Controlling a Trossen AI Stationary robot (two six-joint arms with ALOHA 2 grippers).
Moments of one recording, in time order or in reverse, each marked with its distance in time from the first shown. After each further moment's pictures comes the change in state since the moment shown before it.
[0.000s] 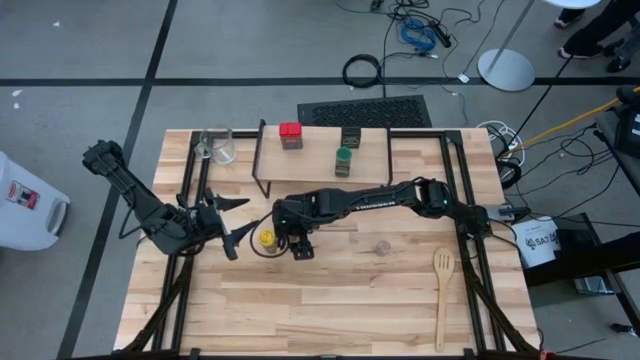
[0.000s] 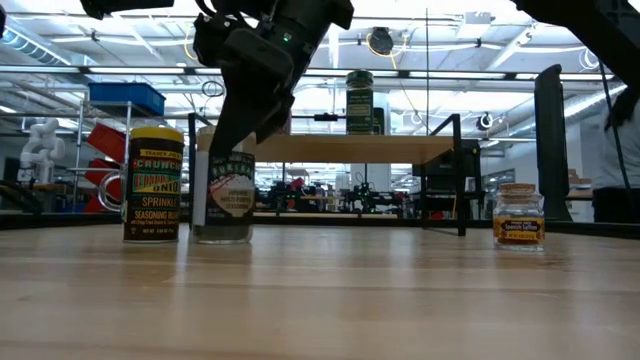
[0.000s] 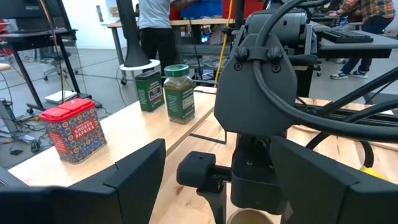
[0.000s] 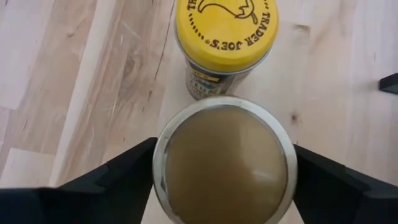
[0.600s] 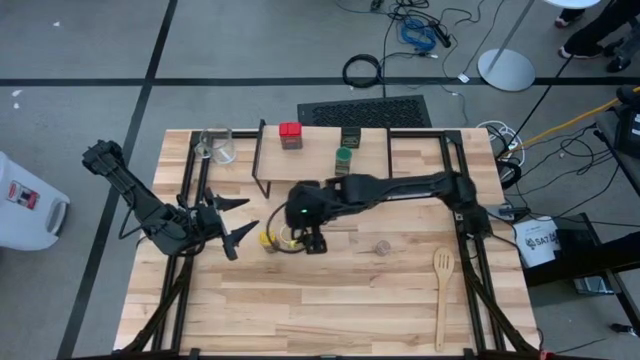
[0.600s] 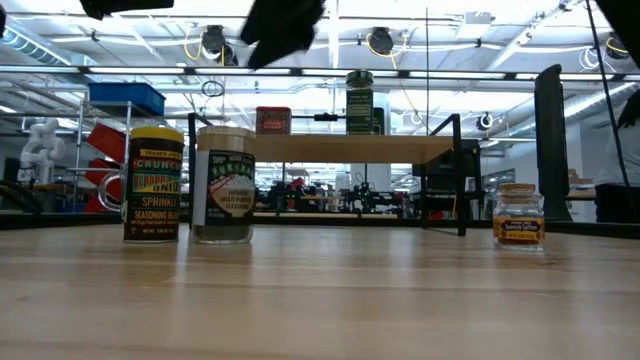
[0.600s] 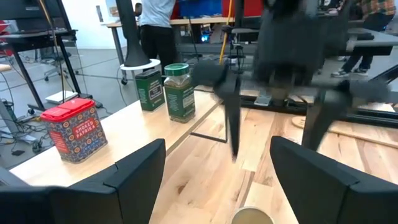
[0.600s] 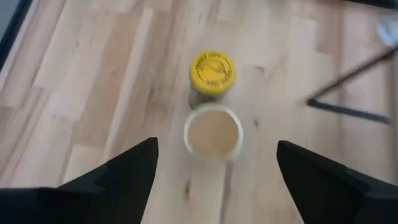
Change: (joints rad) left arm 0.000 0.000 0.000 -0.010 0.000 0.000; right arm 0.035 -0.239 0.000 -0.122 0.069 0.027
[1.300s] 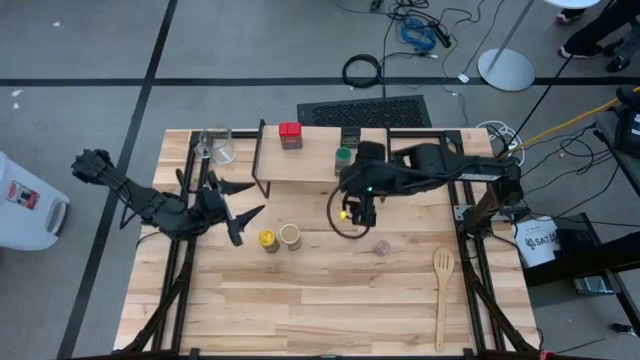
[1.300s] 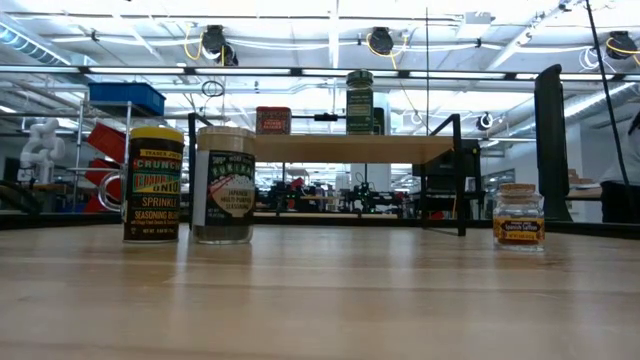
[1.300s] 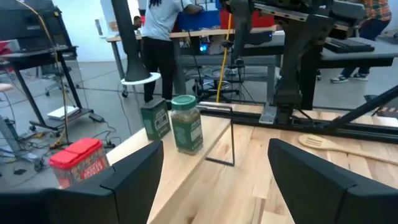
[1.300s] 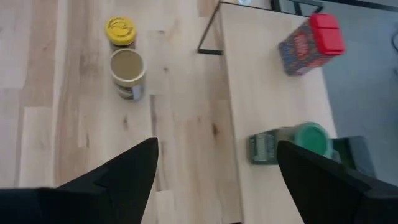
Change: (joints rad) left arm 0.214 0.000 0.116 0.010 0.210 0.174; right arm 0.025 -0.344 0.000 -0.383 0.334 0.144
